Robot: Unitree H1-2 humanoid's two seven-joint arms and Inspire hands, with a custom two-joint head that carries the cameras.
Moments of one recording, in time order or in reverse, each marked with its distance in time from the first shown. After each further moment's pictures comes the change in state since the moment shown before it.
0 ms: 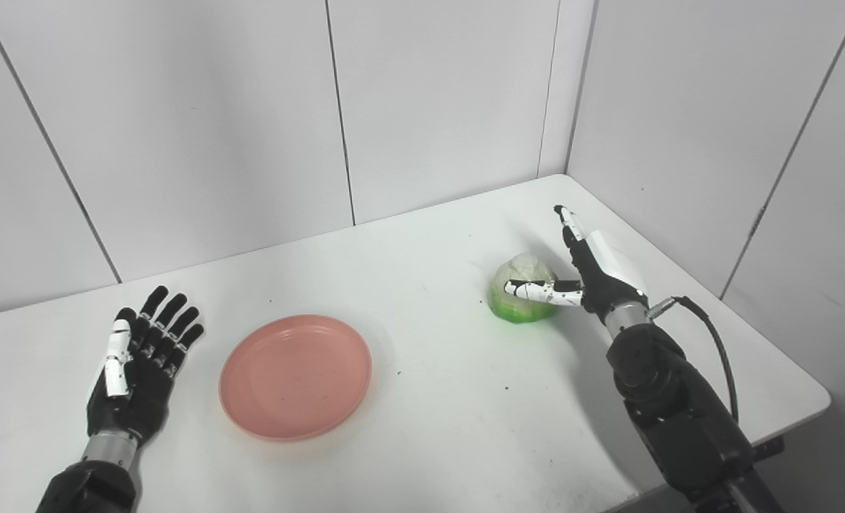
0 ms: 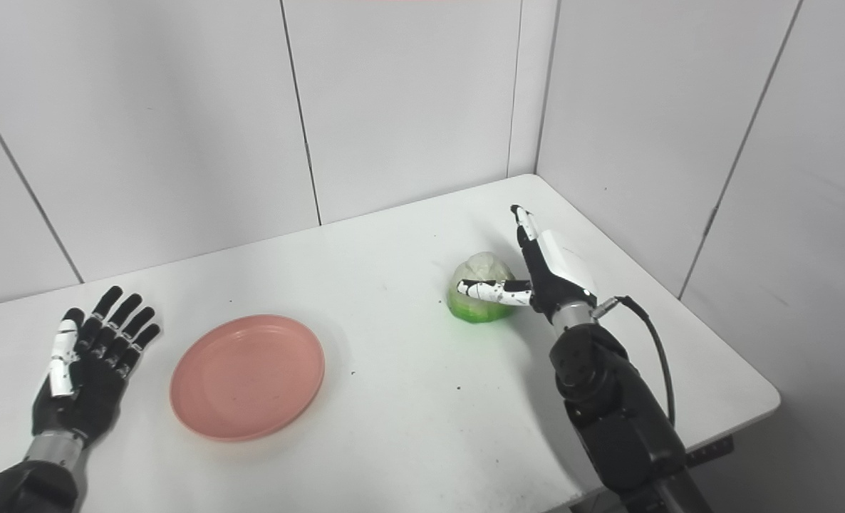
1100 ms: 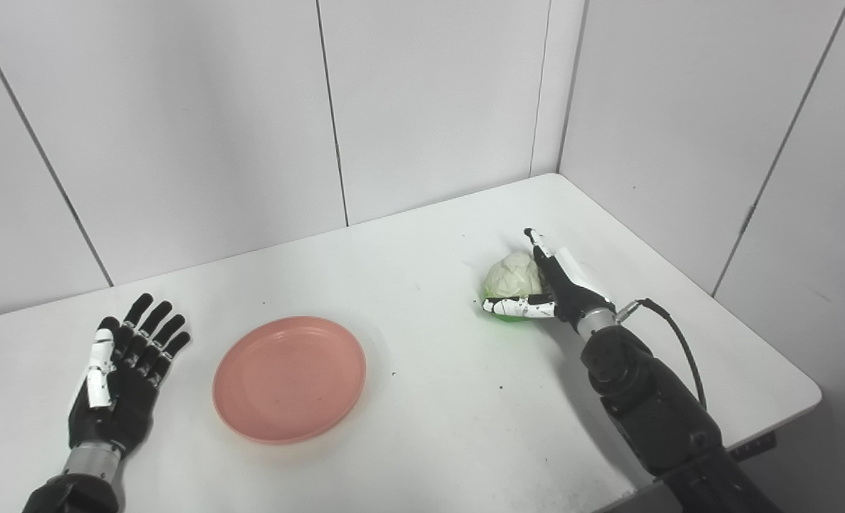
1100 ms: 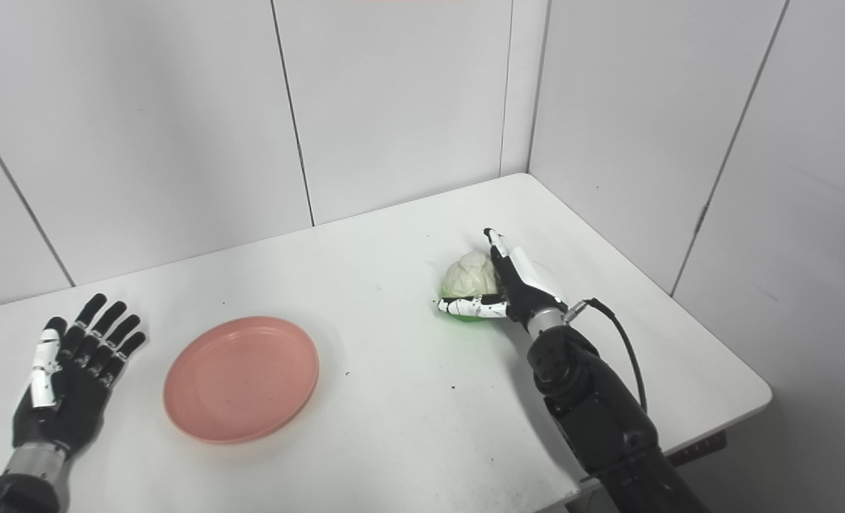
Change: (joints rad) left arm 0.033 0.015 -0.001 -0.059 0.000 0.029 -0.004; right arm -0.070 -0.016 0.078 0.193 0.072 -0.070 -0.035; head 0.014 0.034
